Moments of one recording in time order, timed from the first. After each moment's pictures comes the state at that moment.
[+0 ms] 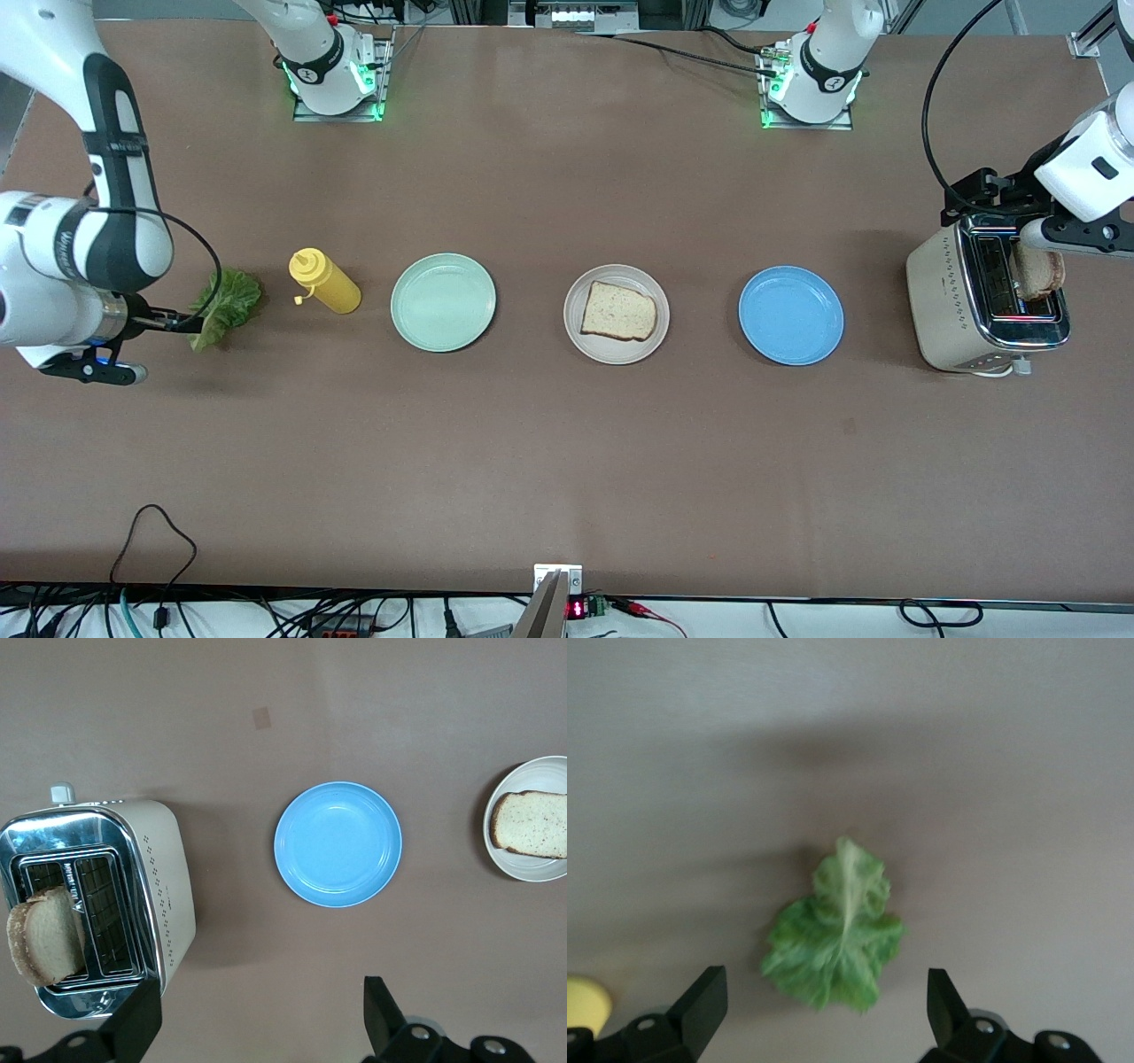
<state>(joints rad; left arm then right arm) 0.00 -0.02 0.00 -1.70 -0.02 1.60 0.10 0.02 0.49 -0.21 -1.73 -0.09 1.99 0.02</state>
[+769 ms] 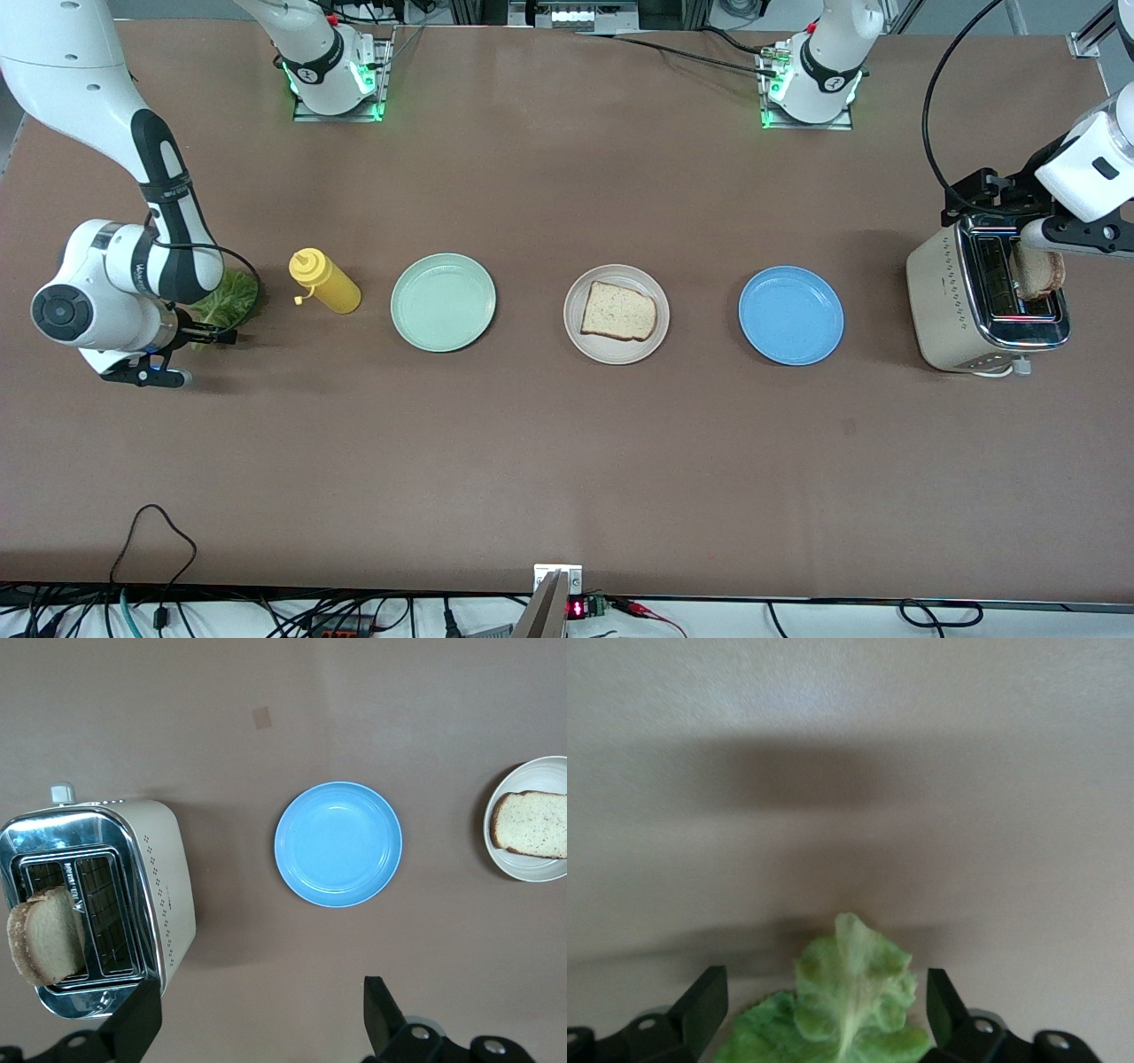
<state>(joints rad) 0.00 -0.02 0.00 -1.70 -0.02 1.60 0.10 0.00 0.59 -0.21 -1.87 -0.10 2.30 -0.04</state>
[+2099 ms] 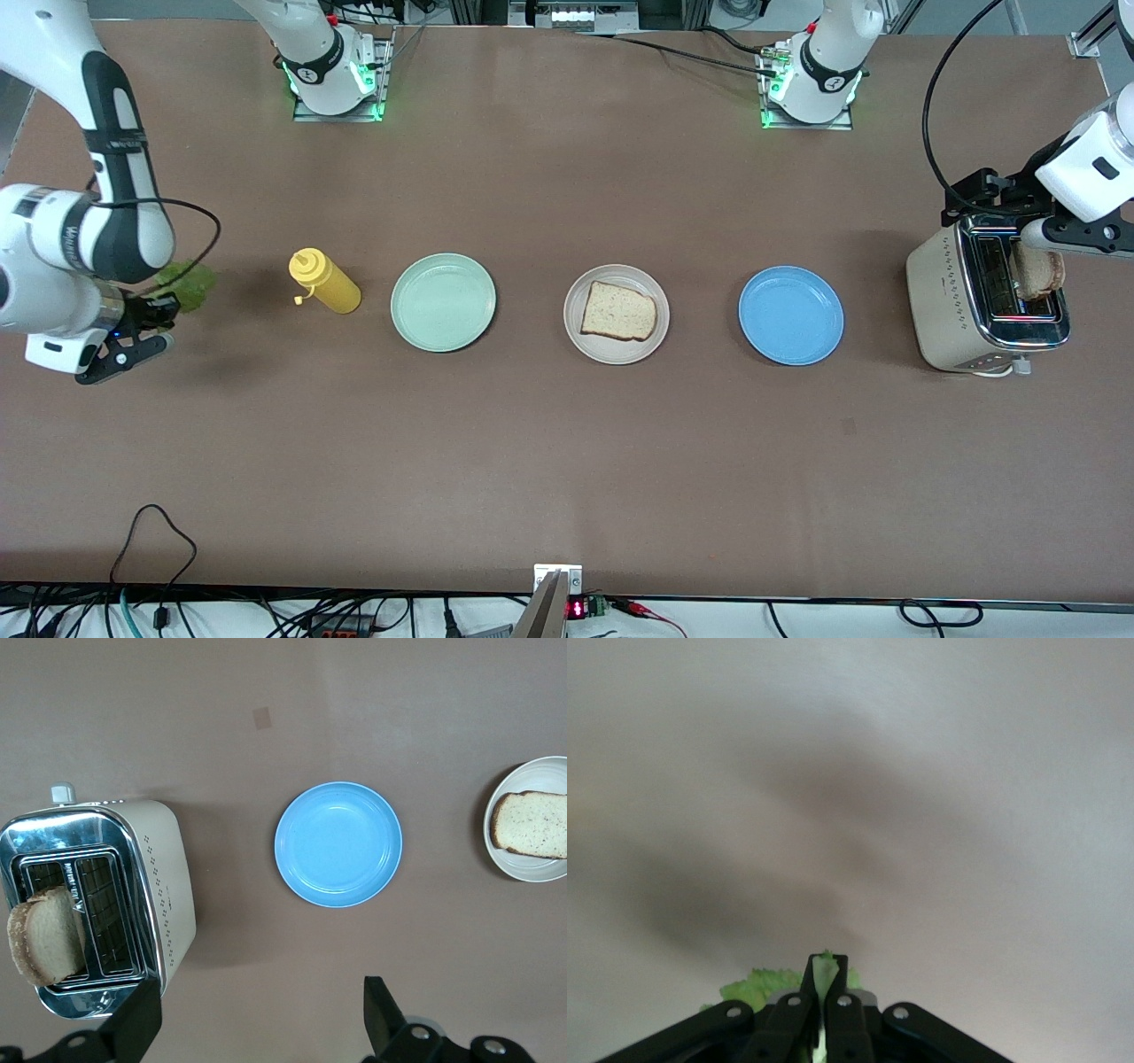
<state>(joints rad) 0.00 -0.02 0.00 -1.70 -0.02 1.60 0.10 0.01 0.43 -0.20 -1.73 -0.11 1.98 -0.76</state>
